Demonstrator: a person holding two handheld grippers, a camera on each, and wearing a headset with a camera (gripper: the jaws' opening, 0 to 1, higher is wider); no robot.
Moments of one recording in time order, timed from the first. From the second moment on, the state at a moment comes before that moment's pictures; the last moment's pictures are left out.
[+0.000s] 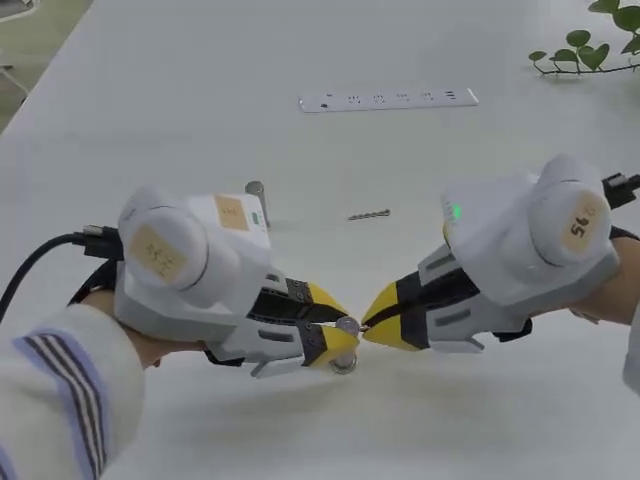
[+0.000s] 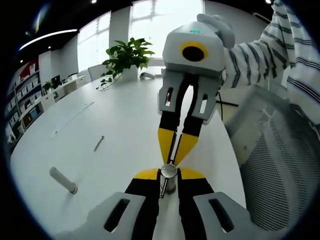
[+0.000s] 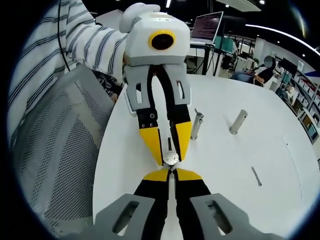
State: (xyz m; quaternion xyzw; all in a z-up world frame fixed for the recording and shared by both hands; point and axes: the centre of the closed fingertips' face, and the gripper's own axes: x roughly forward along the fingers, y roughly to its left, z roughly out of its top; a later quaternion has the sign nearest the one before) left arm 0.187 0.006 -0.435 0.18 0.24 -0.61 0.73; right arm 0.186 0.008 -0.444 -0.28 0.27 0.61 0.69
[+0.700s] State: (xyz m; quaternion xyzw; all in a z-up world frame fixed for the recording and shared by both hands) left arm 0.190 0.016 -0.410 0.11 0.21 -0.59 0.77; right arm 0.181 0.011 -0.455 -0.23 0.27 0.59 0.72
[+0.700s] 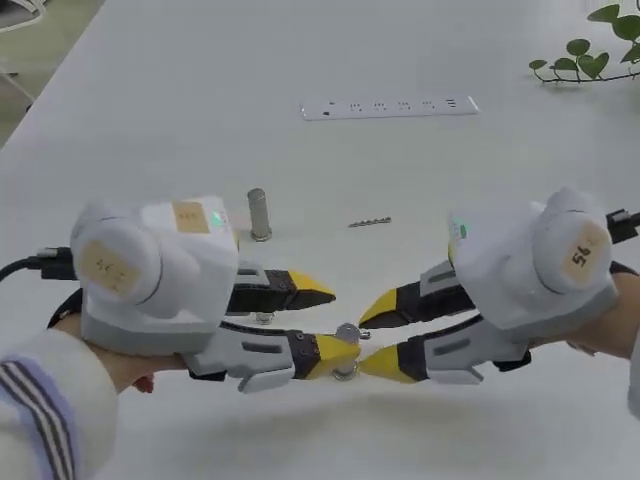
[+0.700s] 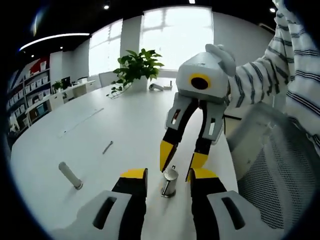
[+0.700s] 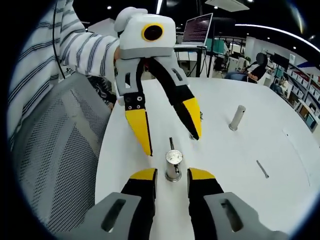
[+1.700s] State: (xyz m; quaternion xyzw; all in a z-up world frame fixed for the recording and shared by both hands) left arm 0.150 0.068 -0.414 0.03 0.26 -0.50 0.83; right arm 0.186 0.038 -0.470 -0.11 0.24 0.60 0.76
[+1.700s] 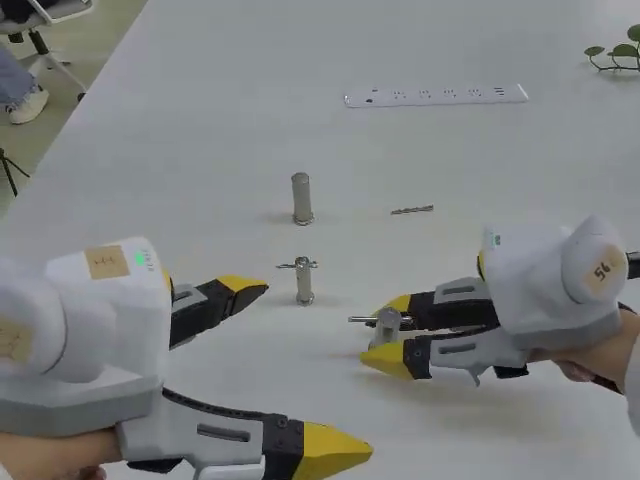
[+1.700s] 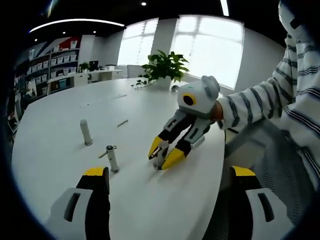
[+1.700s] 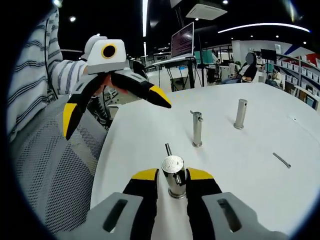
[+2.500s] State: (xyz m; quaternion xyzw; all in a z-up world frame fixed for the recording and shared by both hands) left arm 0.140 0.074 -0.437 0.02 0.30 -0.46 0.83; right arm 0.194 0.038 -0.459 -0.17 0.20 0.62 0.74
